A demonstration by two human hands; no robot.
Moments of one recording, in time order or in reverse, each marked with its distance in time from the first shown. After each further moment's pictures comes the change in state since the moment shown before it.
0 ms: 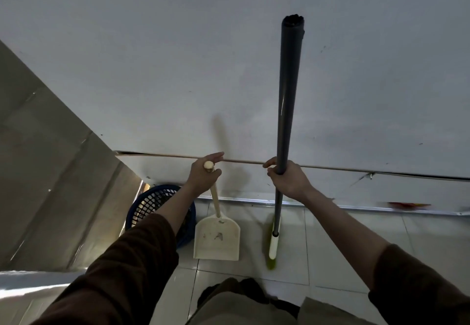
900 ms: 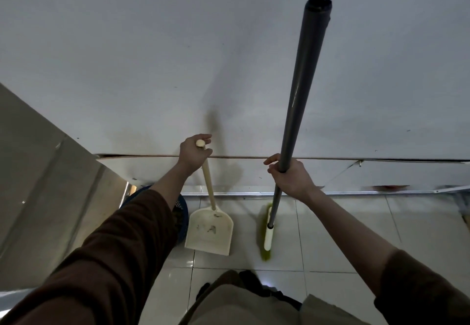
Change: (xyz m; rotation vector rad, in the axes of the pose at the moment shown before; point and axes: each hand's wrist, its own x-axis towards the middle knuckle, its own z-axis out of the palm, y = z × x) left_hand 0.062 0.005 -0.009 0.027 0.061 -0.003; right_hand -0.009 0.003 -0.003 0.046 0.083 0.083
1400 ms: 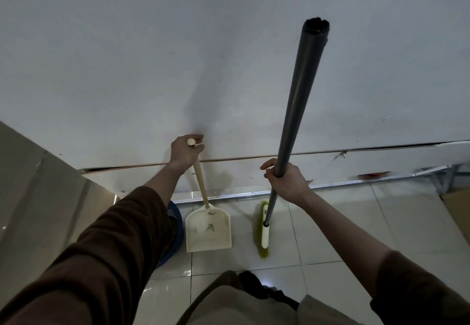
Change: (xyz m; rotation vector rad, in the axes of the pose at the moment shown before) left_hand 0.012 0.012 0.000 0.043 -0.018 -0.017; right_hand -0.025 0.003 0.000 0.039 0.049 0.073
